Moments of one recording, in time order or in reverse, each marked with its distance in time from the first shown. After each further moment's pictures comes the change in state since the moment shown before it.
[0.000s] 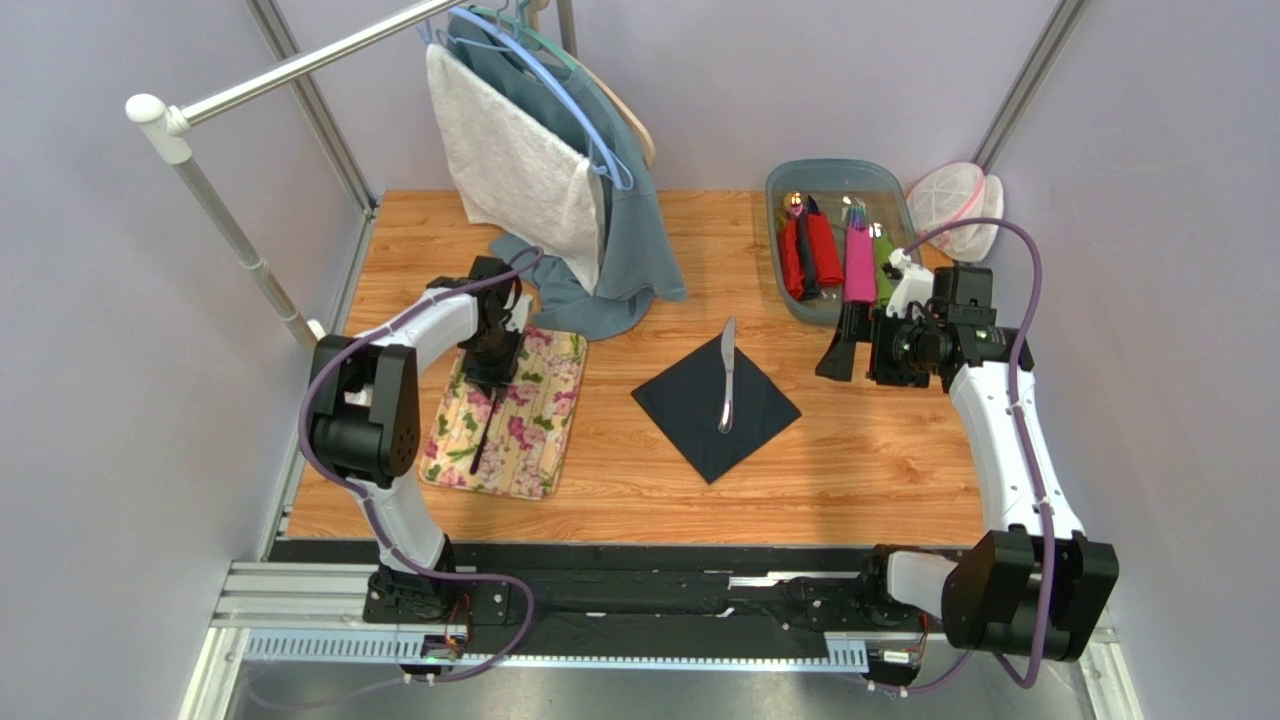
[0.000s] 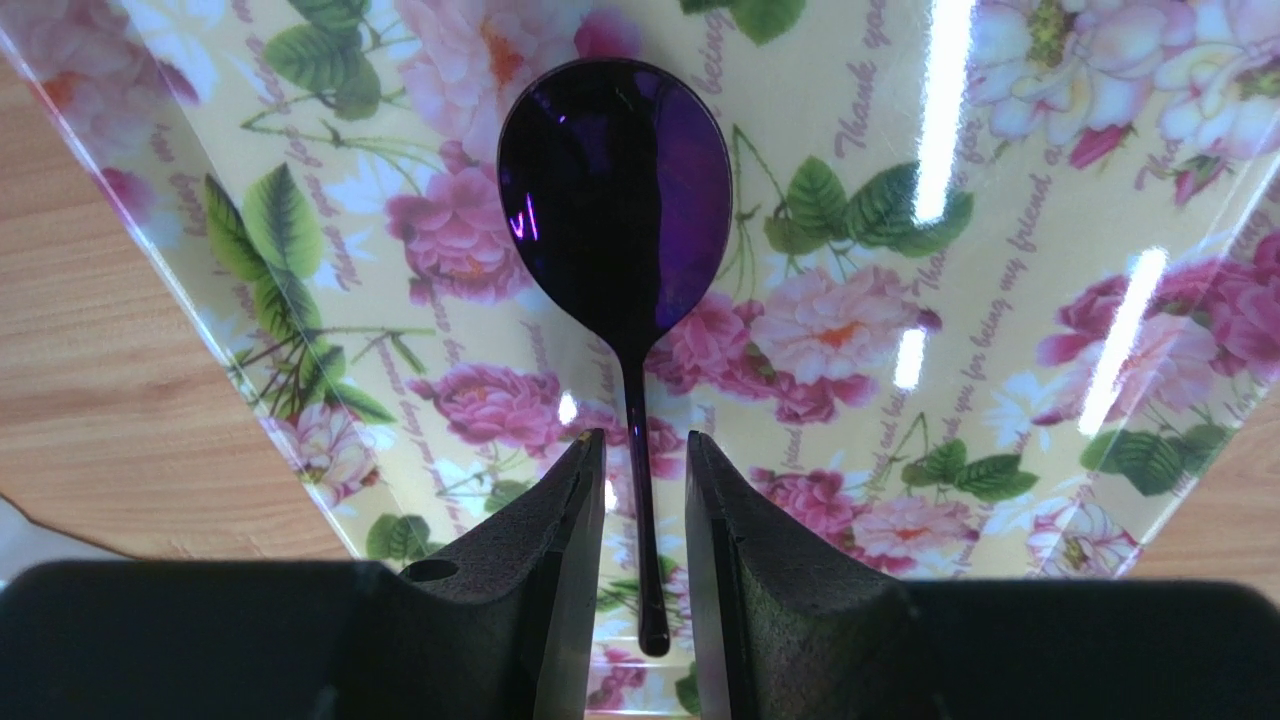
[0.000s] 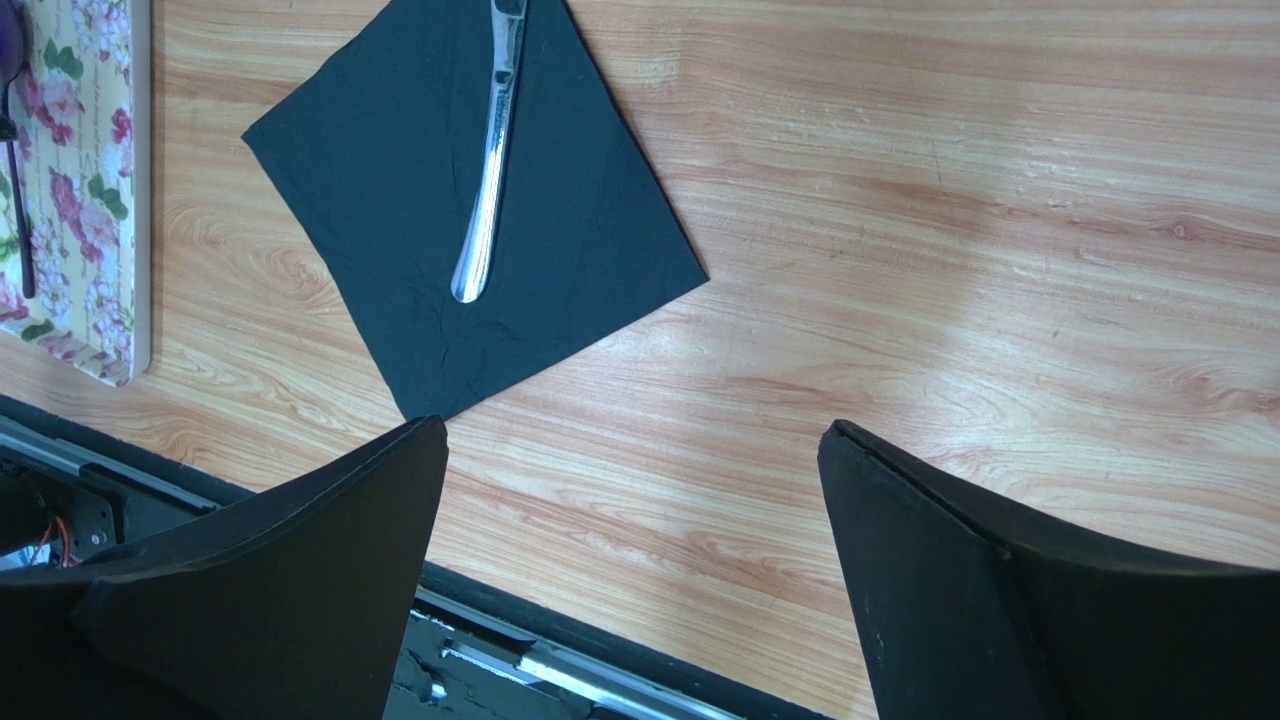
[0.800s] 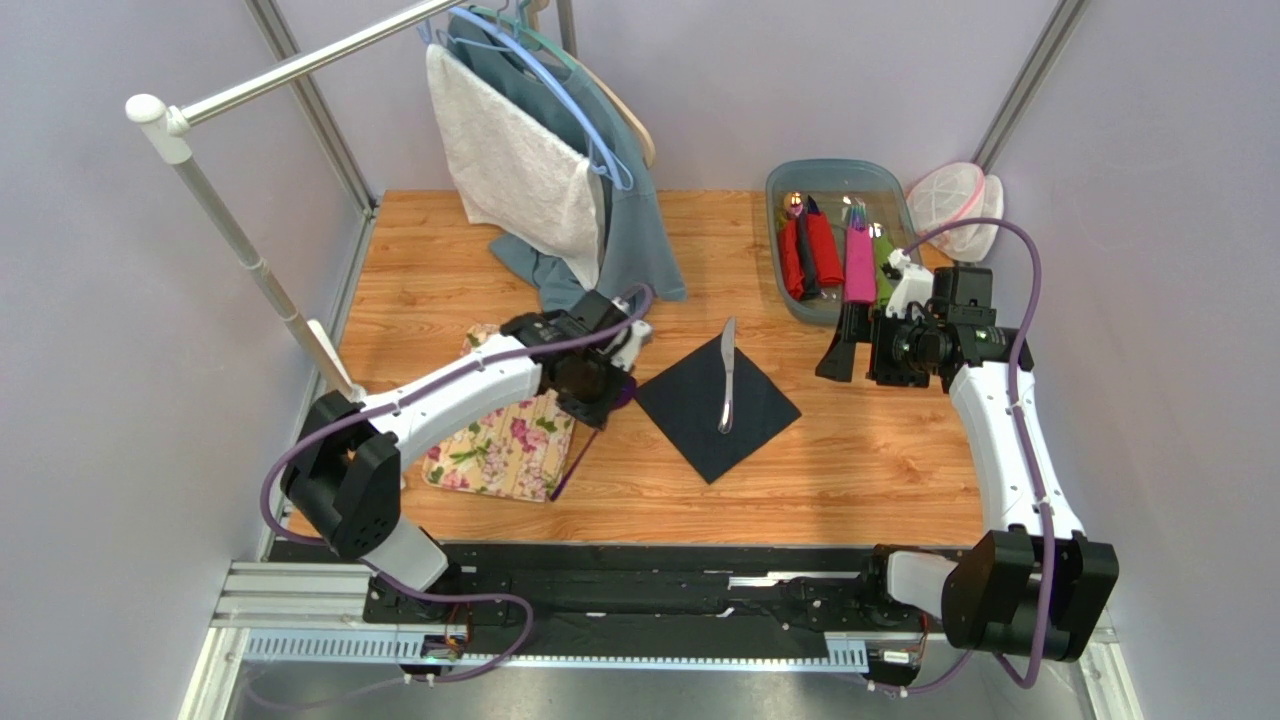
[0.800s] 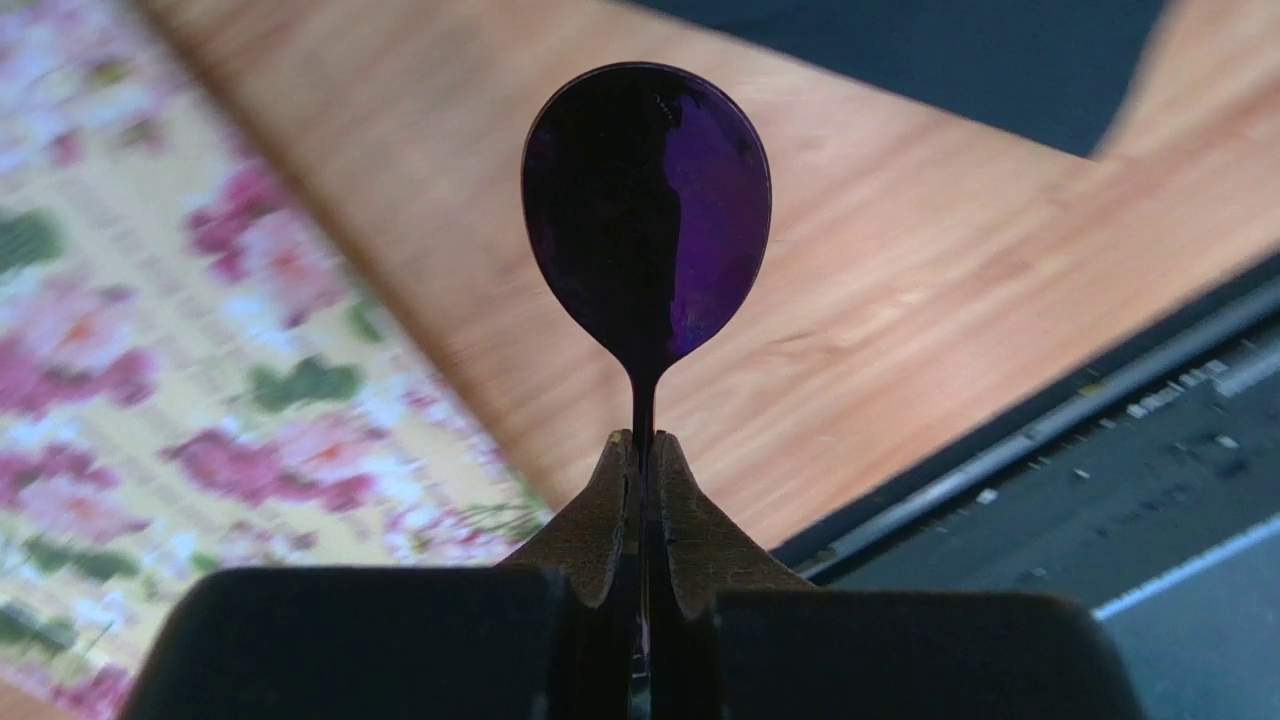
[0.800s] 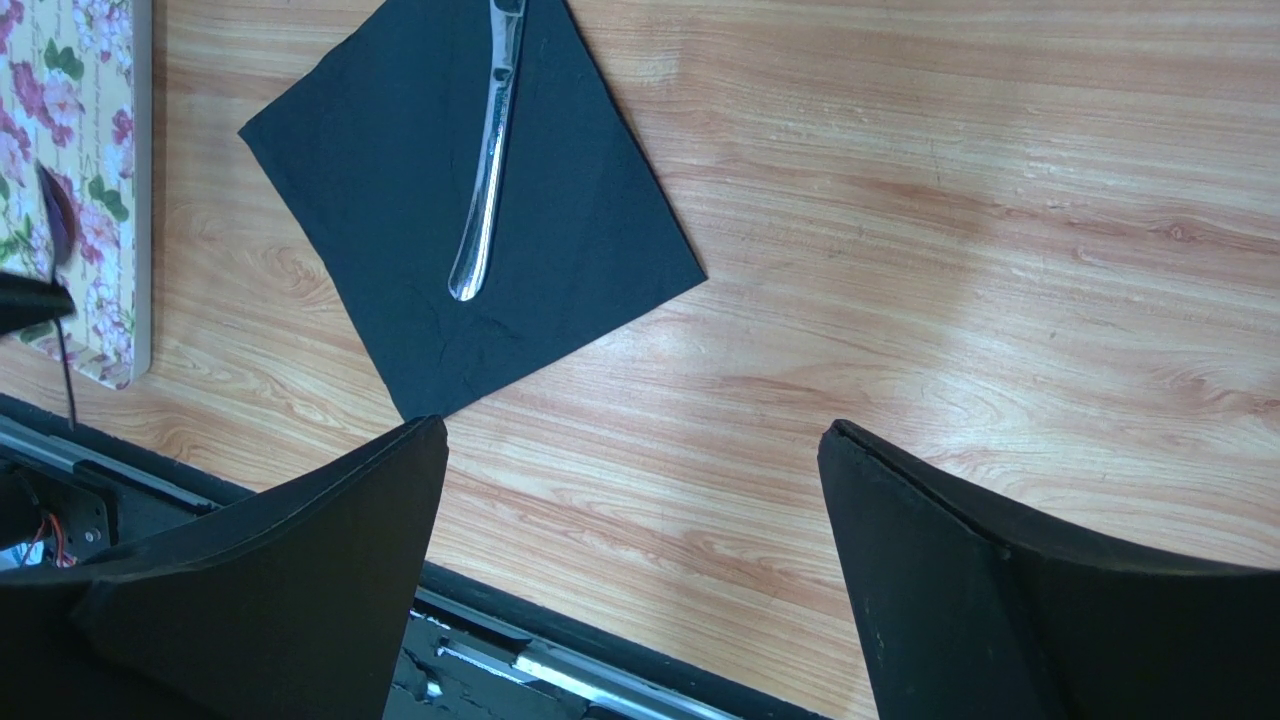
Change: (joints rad) left arm -0.485 -0.230 -0.032 0.000 0.111 -0.188; right arm 0.000 0.000 -0.002 0.000 0.000 -0.008
